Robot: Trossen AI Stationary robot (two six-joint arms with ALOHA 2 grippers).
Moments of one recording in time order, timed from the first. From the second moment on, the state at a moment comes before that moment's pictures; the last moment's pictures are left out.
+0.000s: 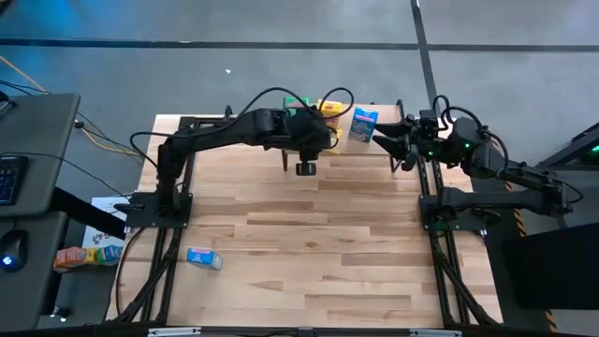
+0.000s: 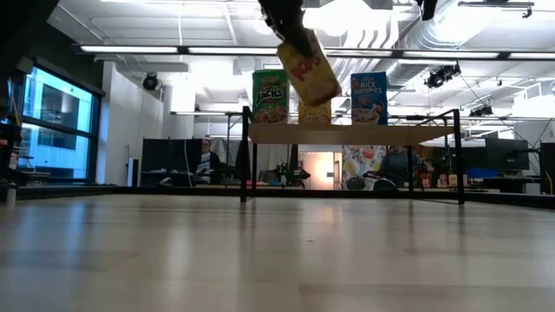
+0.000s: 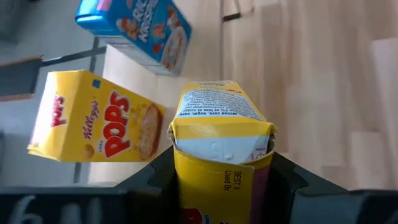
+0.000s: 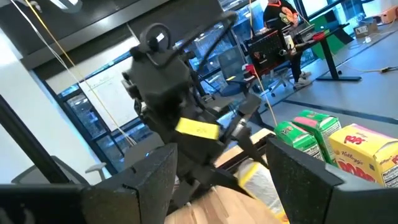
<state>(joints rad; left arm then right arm) 0.17 1.97 2.11 -1.02 -0.26 0.37 -0.28 0.71 0.85 -0.04 -0.02 0.47</state>
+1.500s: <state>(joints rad) 0.22 2.02 2.11 -0.91 -0.28 0.51 -0.28 0.71 0.85 -0.04 -0.02 0.52</state>
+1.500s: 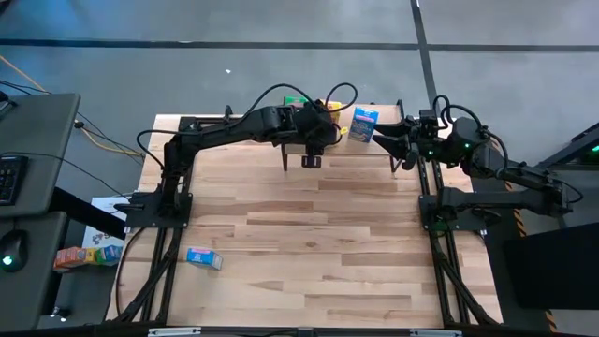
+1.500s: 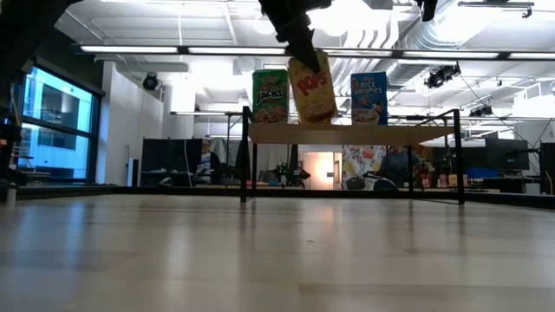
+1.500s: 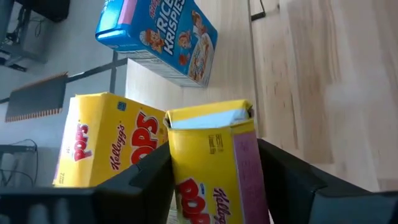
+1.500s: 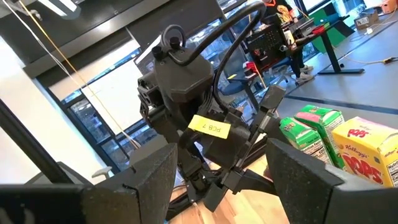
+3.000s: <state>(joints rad) 0.24 2.02 2.11 -0.83 -0.33 0.58 -0.28 0.71 0.85 -0.04 -0.02 0.52</state>
